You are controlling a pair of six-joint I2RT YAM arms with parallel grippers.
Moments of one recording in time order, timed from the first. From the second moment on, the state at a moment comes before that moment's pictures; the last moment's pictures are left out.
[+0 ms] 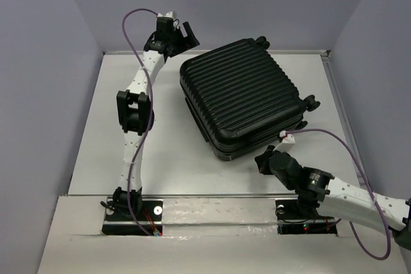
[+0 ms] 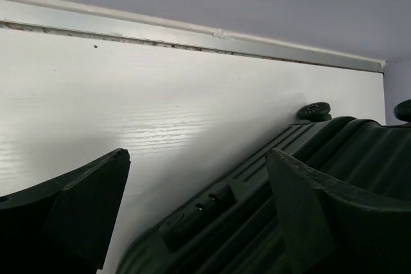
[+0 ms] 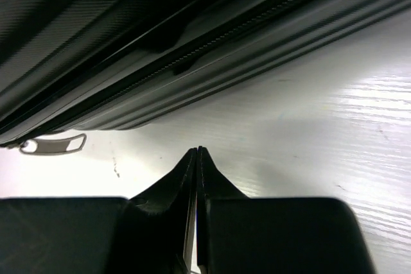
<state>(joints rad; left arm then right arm) -0.23 2.43 2.44 -0.50 0.21 -0.56 1.05 0.58 0.30 -0.32 0.56 0.87</state>
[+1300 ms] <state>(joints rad) -0.10 1.53 0.74 0.30 -0.10 -0.85 0.27 1.49 0.84 0.04 0.01 0.44</state>
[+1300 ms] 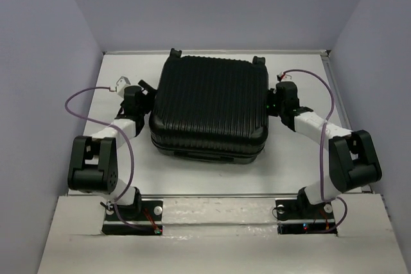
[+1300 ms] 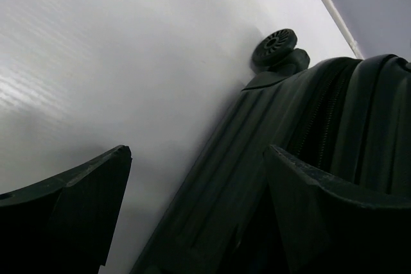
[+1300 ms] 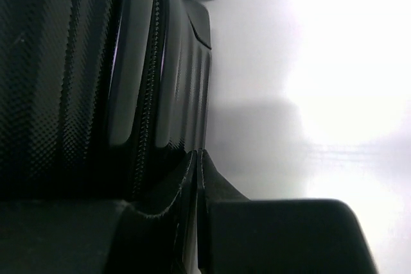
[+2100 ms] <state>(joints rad) 0.00 1.58 0.86 0.13 -0.05 -0.84 0.26 1.66 1.09 -0.07 0.01 0.38</state>
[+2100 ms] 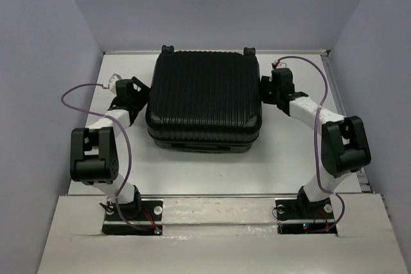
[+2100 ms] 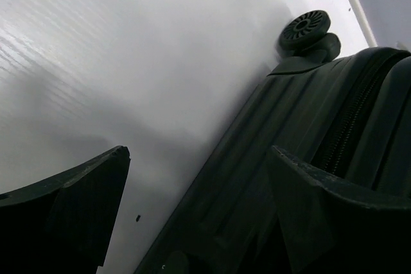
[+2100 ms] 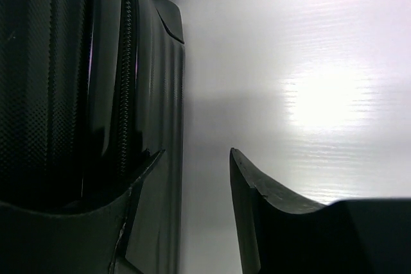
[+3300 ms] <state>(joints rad) -0.25 0.51 0.79 -0.38 0.45 -0.62 0.33 0.90 0.19 0.52 -0.65 0.44</state>
